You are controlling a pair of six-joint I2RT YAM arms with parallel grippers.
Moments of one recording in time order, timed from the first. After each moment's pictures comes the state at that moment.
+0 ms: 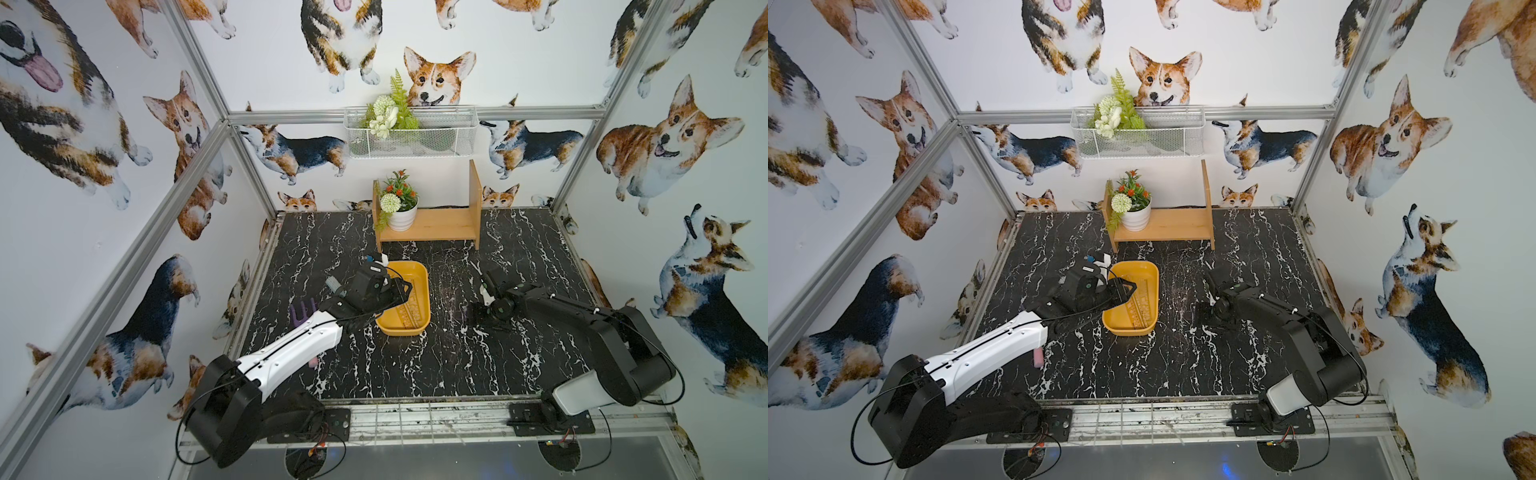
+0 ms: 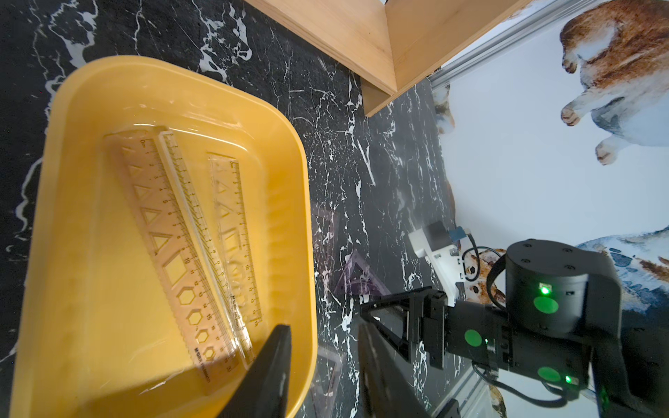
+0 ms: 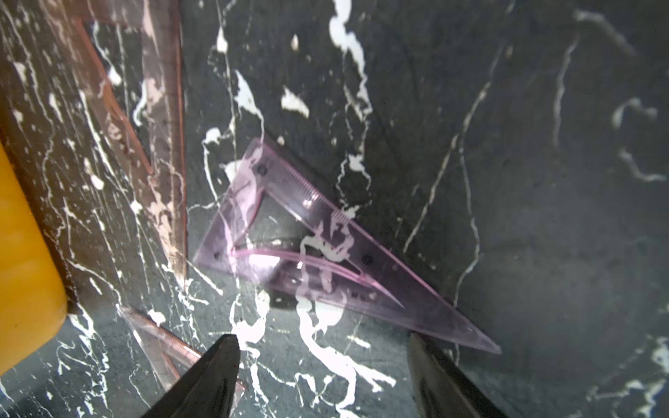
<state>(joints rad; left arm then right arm) -0.62 1.26 0.80 -0.13 0.13 -0.87 0.38 1.50 0.80 -0.60 -0.13 0.54</state>
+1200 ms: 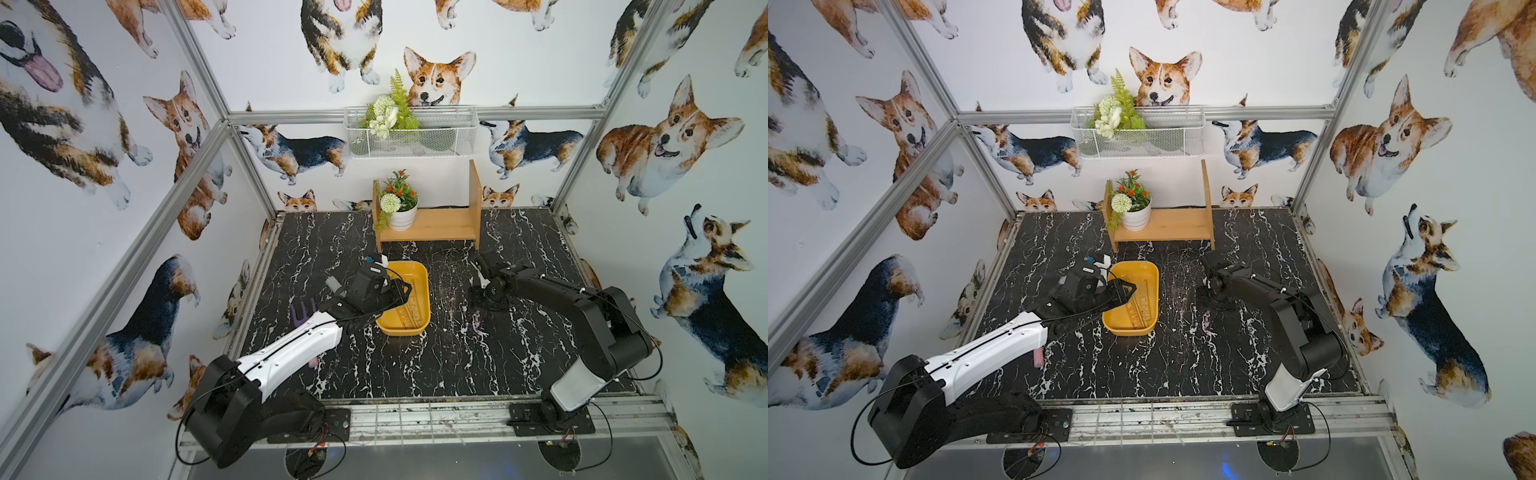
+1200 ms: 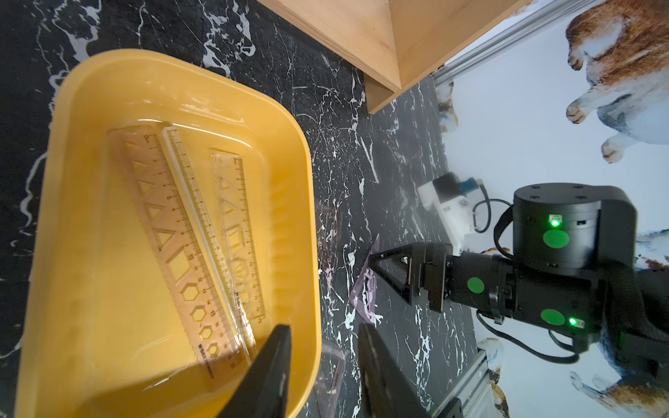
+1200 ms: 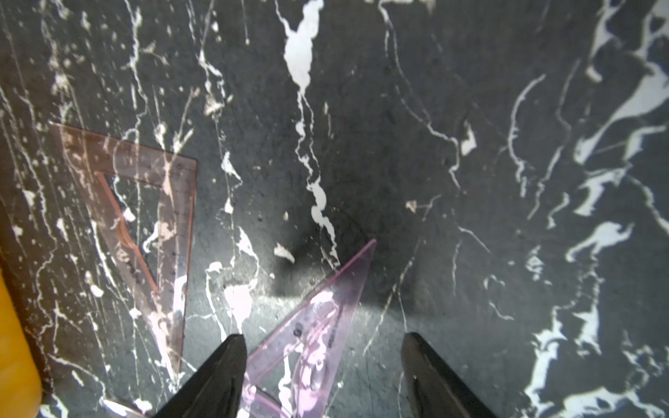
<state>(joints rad) -0.62 1.26 0.79 -0.13 0.13 -0.87 0.36 1.64 1.00 -0.68 0.02 0.44</state>
